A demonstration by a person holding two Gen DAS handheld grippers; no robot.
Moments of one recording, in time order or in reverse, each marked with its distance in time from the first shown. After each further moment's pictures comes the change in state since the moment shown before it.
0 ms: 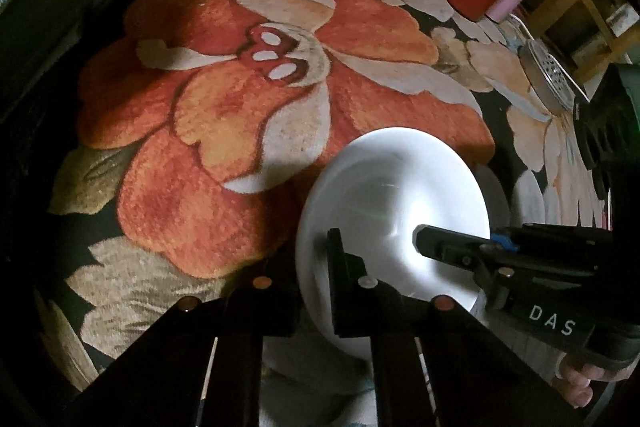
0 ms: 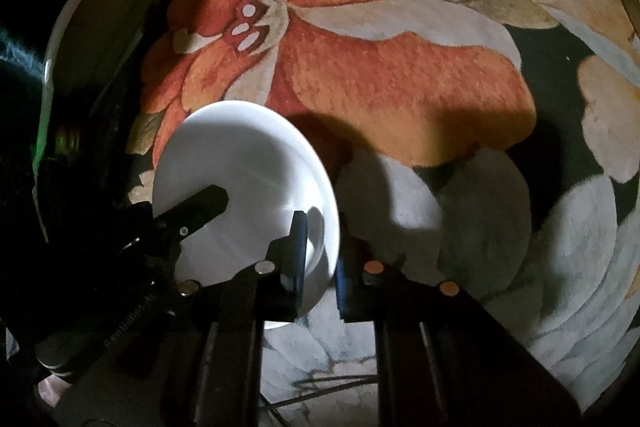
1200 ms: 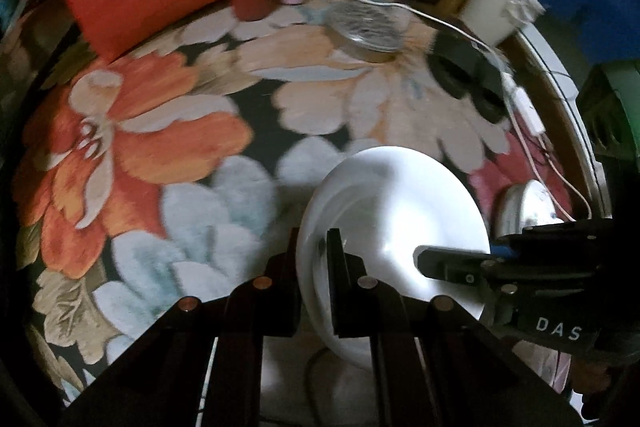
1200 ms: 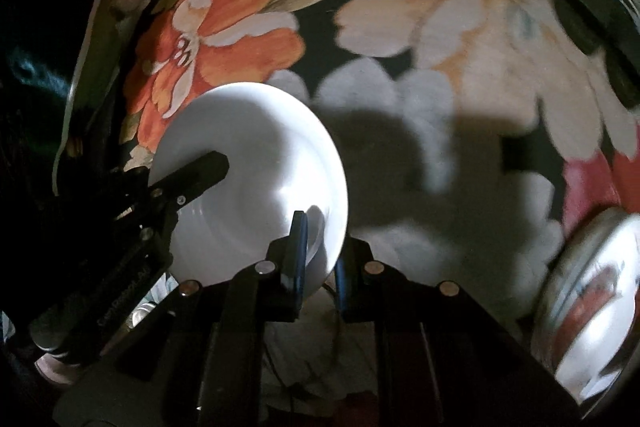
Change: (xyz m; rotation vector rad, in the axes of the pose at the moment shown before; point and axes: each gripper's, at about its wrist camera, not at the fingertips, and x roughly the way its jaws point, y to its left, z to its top) left arm -0.073 -0.196 -0.040 0.334 -0.024 -0.186; right arm -0.160 -0.096 -0.113 0.244 -0.073 -0.093
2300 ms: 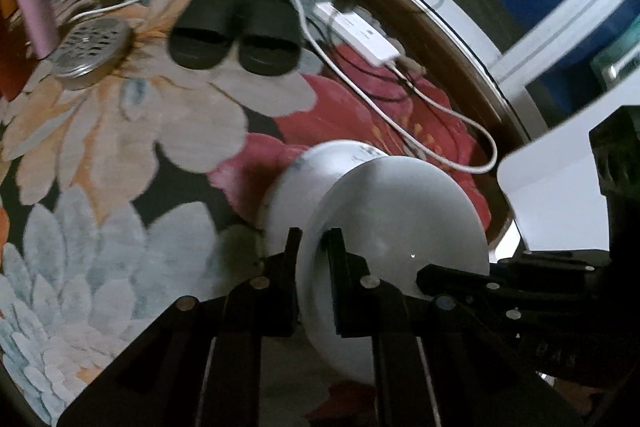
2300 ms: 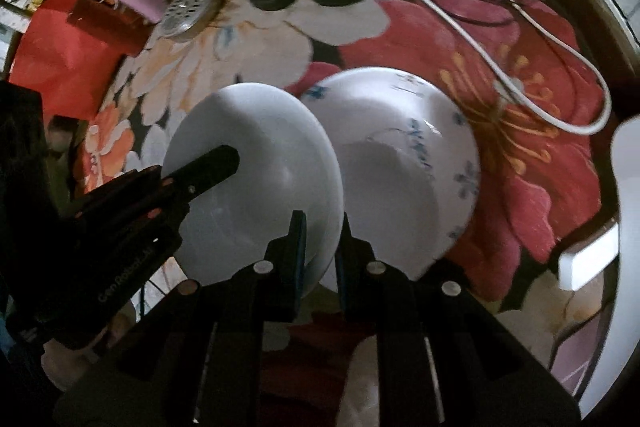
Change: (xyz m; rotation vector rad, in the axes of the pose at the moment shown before) left arm 0.065 -0.273 -0.007 0.320 0.104 -0.269; right arm -0.112 -0.214 -0.128 0.436 -0.178 -0.128
